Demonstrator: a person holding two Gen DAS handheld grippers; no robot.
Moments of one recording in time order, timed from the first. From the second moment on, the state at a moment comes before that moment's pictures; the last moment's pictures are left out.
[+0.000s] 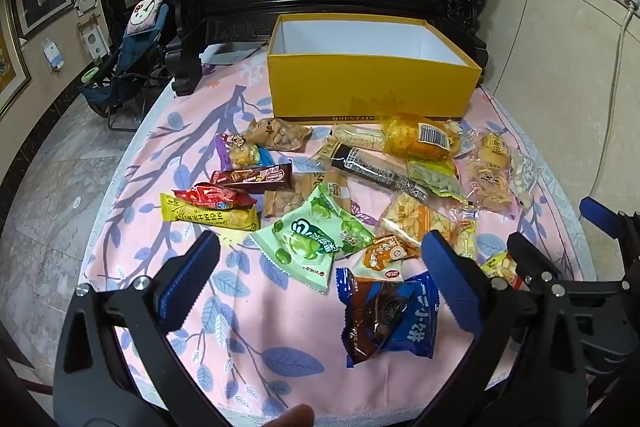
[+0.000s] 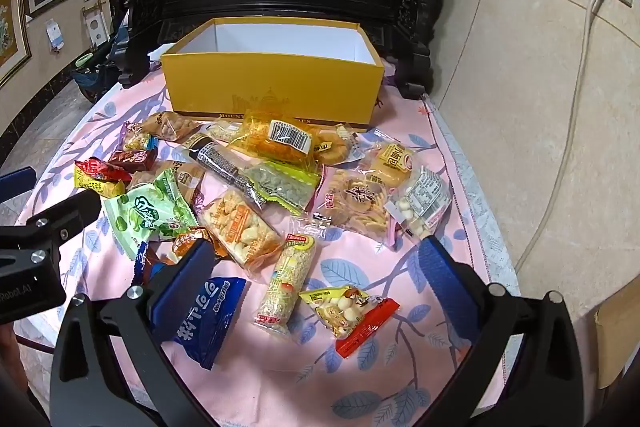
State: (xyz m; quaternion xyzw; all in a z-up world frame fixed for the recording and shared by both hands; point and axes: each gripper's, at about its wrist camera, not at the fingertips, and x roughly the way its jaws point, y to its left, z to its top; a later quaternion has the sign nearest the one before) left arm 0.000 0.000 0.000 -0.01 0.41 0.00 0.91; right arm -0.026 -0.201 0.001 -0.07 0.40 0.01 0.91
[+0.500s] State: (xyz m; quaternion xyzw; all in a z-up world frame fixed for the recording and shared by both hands) left arm -0.001 0.000 0.001 -0.01 0.42 0.00 0.91; right arm -0.025 -0.199 -0.001 -0.08 0.40 0.01 0.91
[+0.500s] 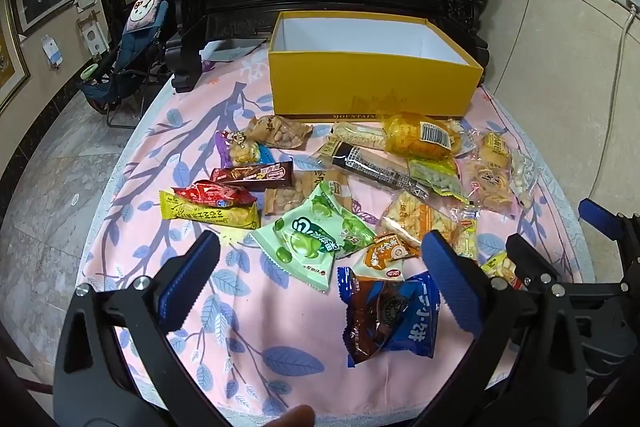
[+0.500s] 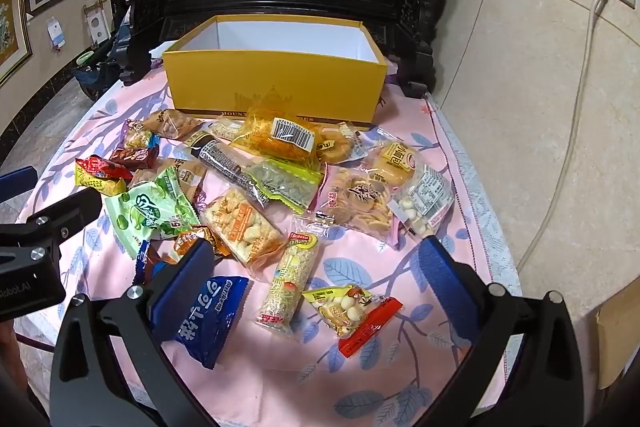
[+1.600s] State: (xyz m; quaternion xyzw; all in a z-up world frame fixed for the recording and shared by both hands) left arm 0.001 0.003 -0.002 -0.01 0.42 0.00 0.91; right arm -0.025 -0.198 -0.002 -0.08 0.41 0.01 0.91
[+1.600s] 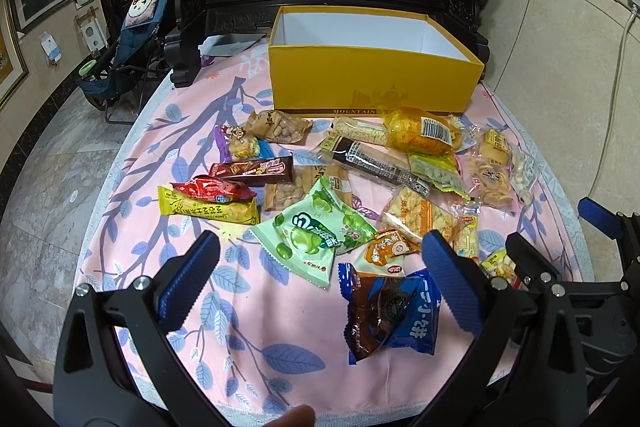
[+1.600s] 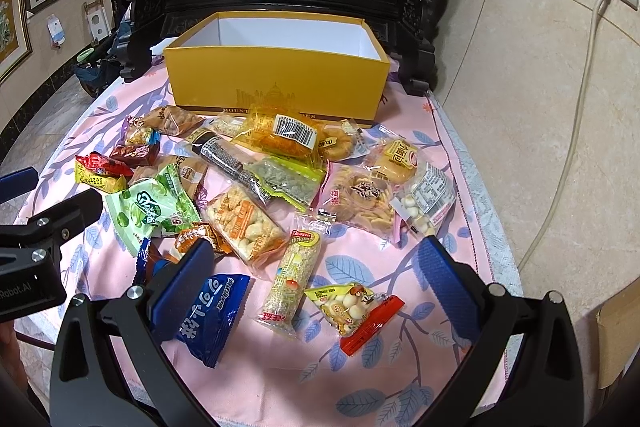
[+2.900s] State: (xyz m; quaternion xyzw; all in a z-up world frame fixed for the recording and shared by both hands) left arm 0.001 0.002 -0.014 -0.01 0.43 0.00 0.90; right arm -0.021 -0.194 -0.006 -0.08 0.41 0.01 0.91
